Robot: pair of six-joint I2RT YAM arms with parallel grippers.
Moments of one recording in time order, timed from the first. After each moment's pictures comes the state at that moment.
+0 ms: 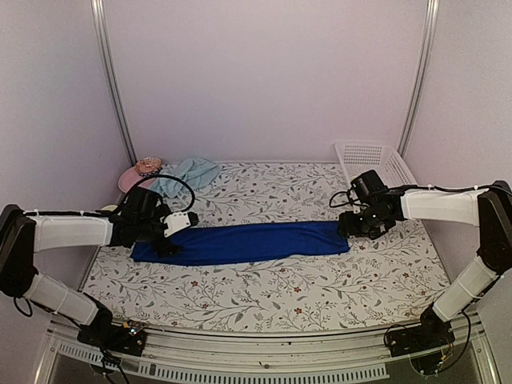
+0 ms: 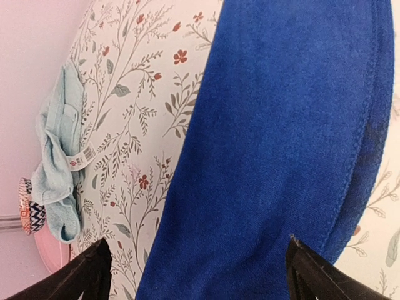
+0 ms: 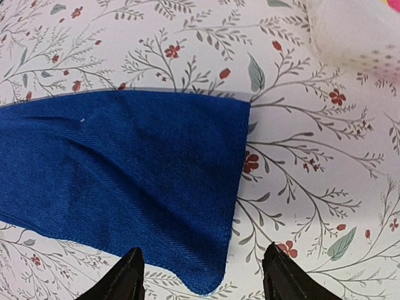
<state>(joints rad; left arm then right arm) -0.43 1.37 0.63 -0.09 -0.04 0.87 0.50 1.56 0.95 -0.43 0.08 0.39</state>
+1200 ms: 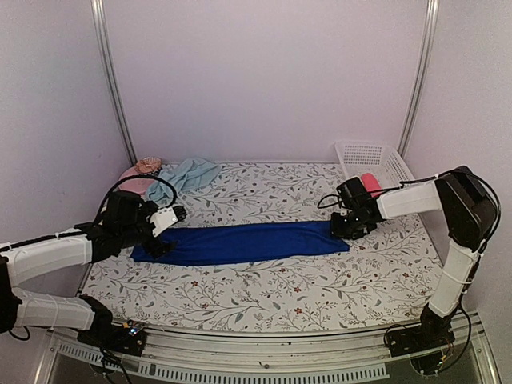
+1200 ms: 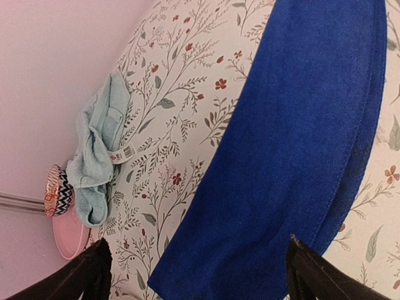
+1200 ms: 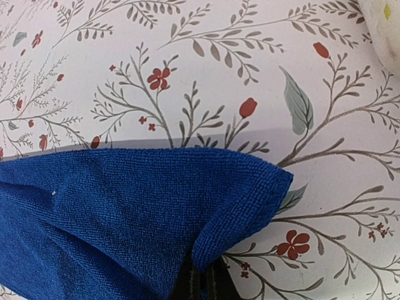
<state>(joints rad) -0.44 1.09 0.51 -0.07 -0.04 0.77 0.49 1.84 1.00 -0.21 0.05 0.52</state>
